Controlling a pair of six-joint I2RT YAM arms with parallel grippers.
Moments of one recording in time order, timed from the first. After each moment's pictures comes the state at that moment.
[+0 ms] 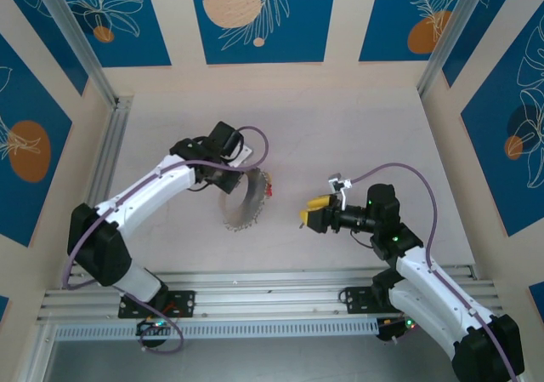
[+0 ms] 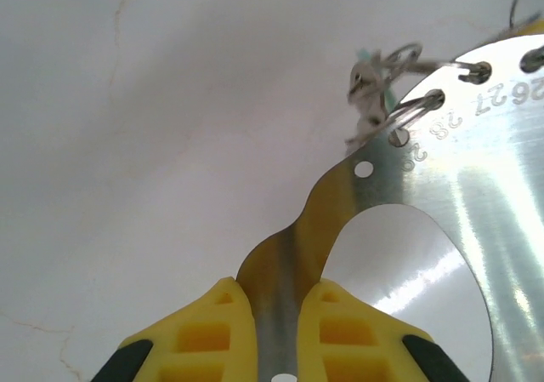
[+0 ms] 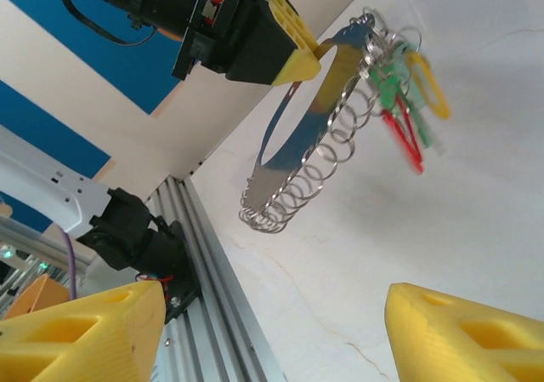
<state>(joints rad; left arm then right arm) -0.64 1.52 1.34 -0.96 -0.06 0.08 0.40 0.70 0.35 0.07 -0.82 0.47</state>
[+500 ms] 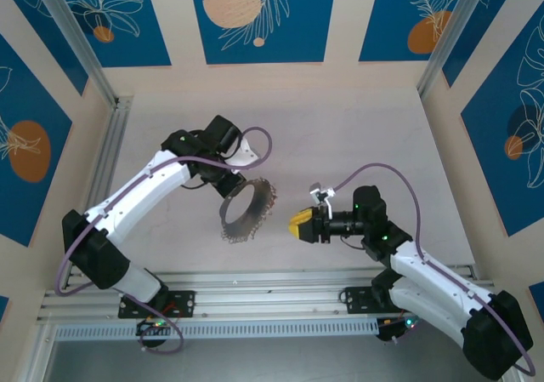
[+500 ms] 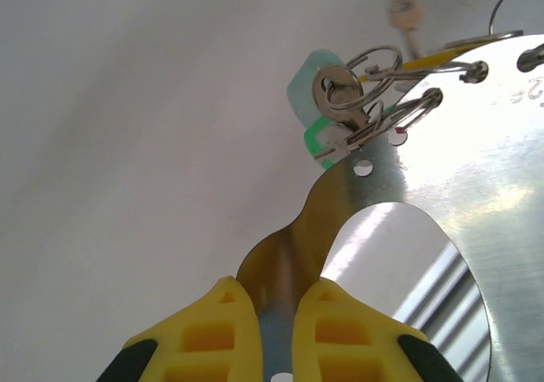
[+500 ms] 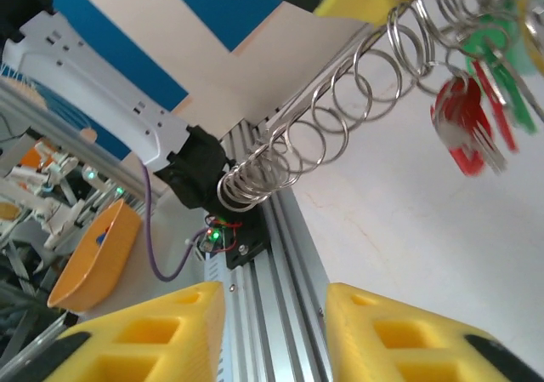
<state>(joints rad) -0.66 1.51 1.48 -1.18 0.19 0.22 0.58 0.80 0.34 0.19 -0.91 0.47</state>
